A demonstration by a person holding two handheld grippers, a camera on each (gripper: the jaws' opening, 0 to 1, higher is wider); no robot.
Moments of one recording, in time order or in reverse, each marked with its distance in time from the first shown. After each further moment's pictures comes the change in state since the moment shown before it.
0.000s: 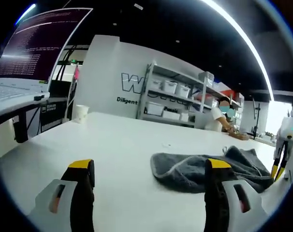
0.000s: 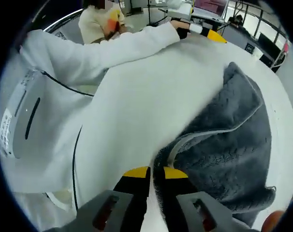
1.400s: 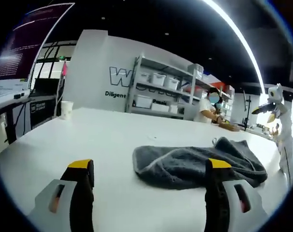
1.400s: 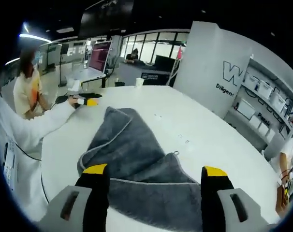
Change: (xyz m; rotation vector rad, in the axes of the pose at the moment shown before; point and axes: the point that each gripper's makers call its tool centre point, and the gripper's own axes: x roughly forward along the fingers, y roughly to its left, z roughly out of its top) left arm 0.012 -0.047 -0.018 0.050 0.078 -0.115; right arm -0.205 -0.102 -0.074 0.471 -0.423 -0.752
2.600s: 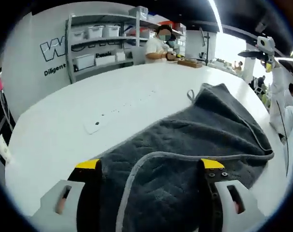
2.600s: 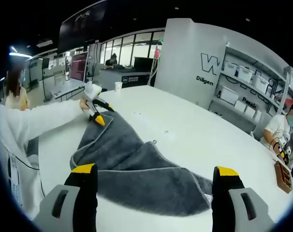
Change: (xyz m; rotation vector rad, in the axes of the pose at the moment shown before) left arm 0.146 -0.087 -0.044 0.371 0.597 -0.427; right arm -0.039 -0.046 -0.026 0.146 -0.007 -0.100
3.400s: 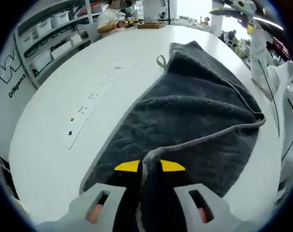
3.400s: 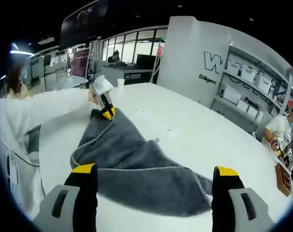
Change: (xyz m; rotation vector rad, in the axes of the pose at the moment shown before) left arm 0.003 -0.019 -0.004 0.288 0.262 -0.171; right arm 0.007 0.010 -0.003 -0.021 0.024 0.019
